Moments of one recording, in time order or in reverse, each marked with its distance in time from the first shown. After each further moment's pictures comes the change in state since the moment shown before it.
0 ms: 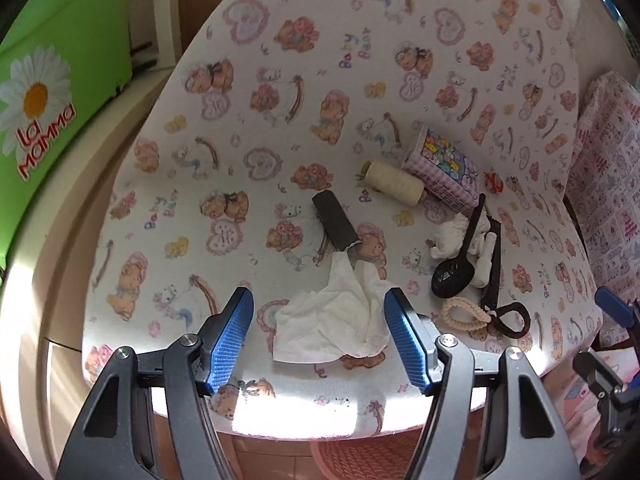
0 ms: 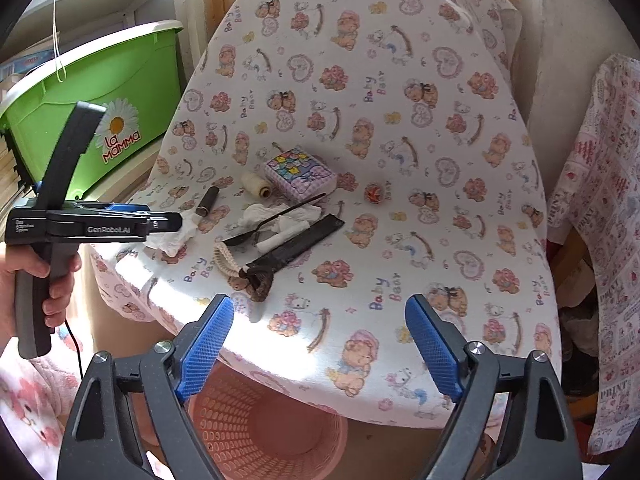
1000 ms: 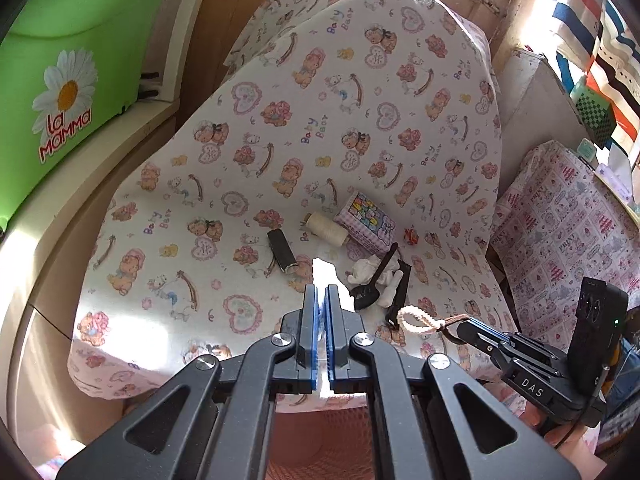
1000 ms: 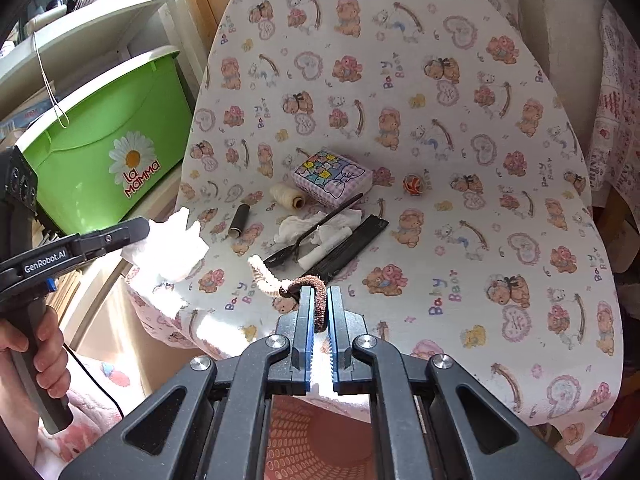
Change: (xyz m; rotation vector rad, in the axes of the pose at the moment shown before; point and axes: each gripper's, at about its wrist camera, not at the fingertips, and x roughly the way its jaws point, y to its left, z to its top) left arm -0.081 0.003 -0.017 -0.103 -0.194 -0.211; right arm 0.007 -0.011 0.000 0.189 0.012 0.140
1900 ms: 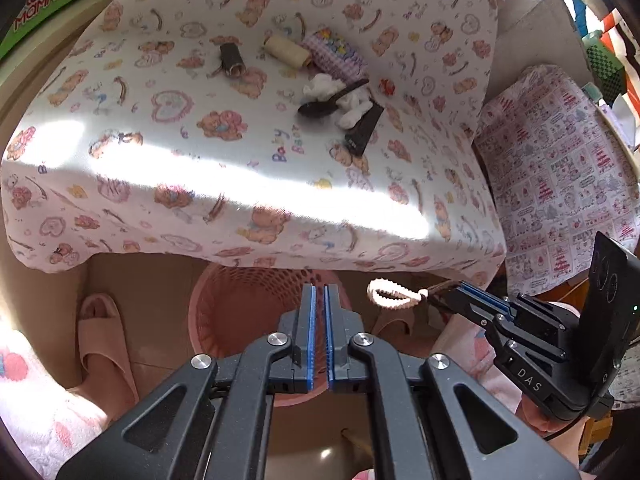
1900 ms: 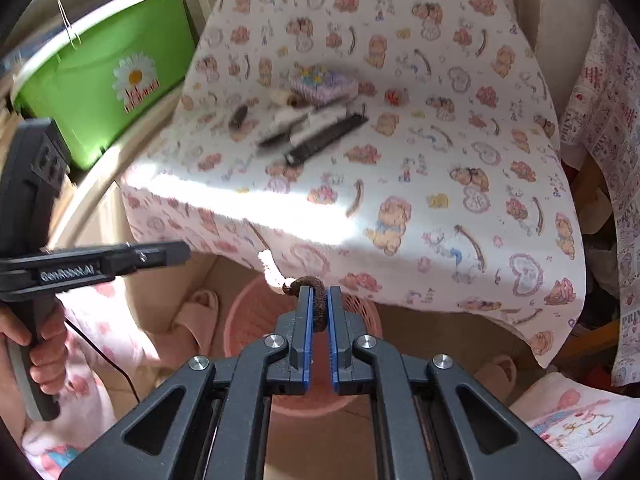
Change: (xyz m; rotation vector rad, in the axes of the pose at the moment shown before) left arm 0.030 -0.032 -0.099 -0.060 0.373 -0.059; right arm -0.022 0.007 -0.068 -0.103 0.304 -0.100
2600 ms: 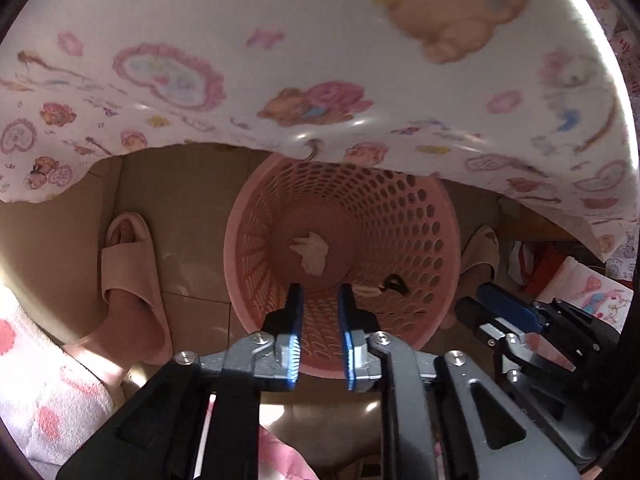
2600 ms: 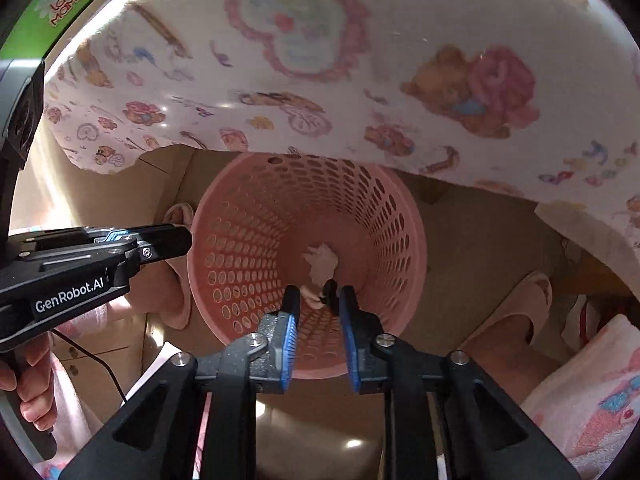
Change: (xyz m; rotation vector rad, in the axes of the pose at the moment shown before) left arm 0.113 0.043 -0.027 -0.094 0.347 0.264; right arm 0.143 0.011 -0.045 0.136 0.357 0.024
